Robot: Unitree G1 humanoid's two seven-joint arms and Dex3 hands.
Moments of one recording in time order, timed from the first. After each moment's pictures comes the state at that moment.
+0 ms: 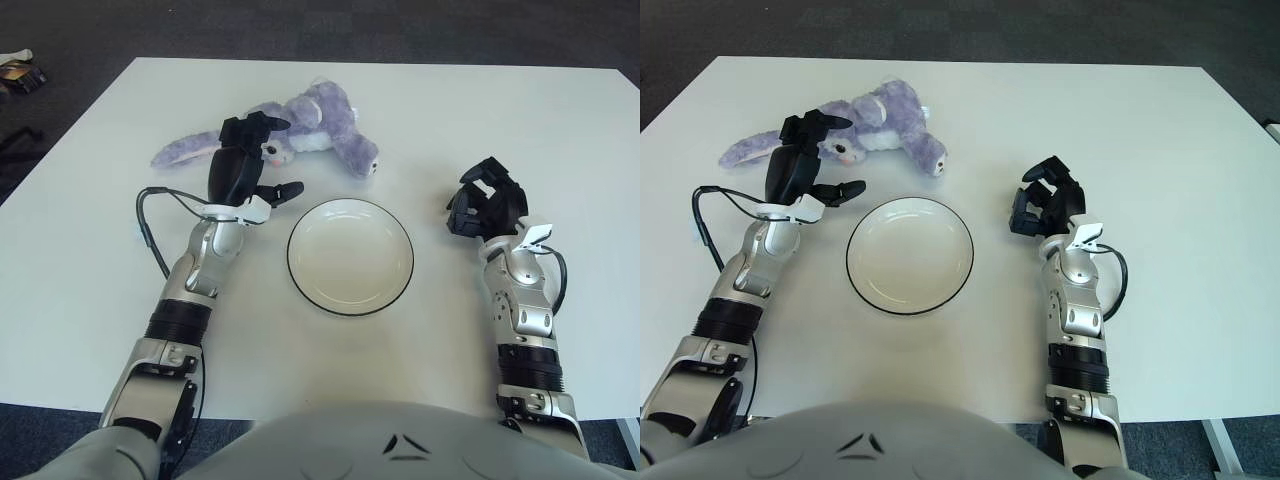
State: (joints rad) left arm -0.31 0.30 -0.09 0.20 0.66 -0.34 0.32; right arm -0.10 -0.08 -0.16 -0.04 0.10 0.02 -0.01
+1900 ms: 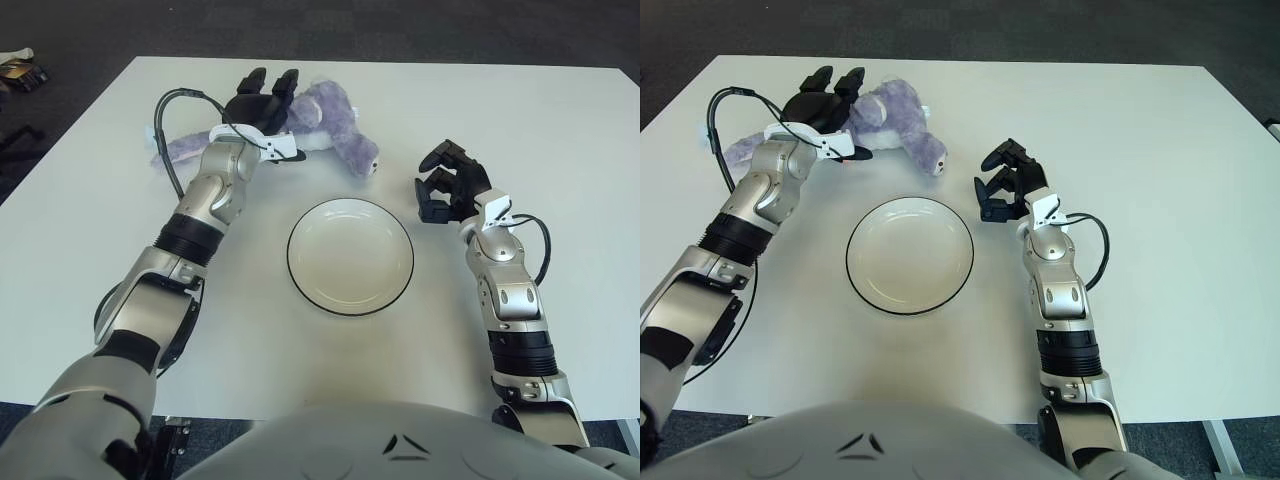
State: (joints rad) left arm -0.77 0.39 -0.37 0.42 0.85 0.10 -0.20; right arm -0.18 -0.11 0.00 -0.14 -0.07 0.20 0.02
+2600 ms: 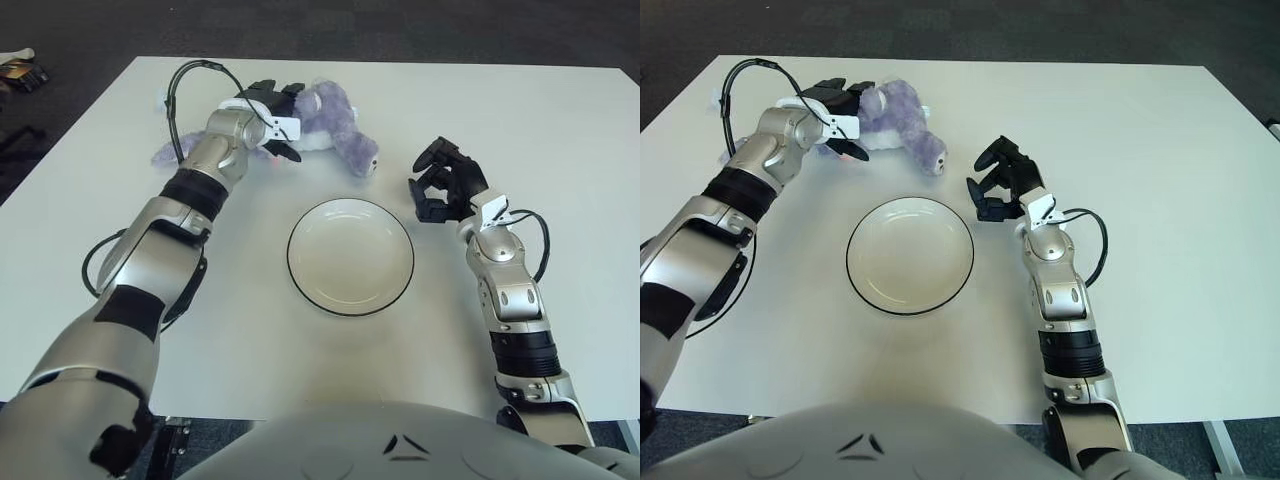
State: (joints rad) left arm -1.02 0.38 -0.49 0.79 0.82 0.01 -0.33; right arm -0.18 -0.14 0.04 -0.18 -0.10 0.15 0.06
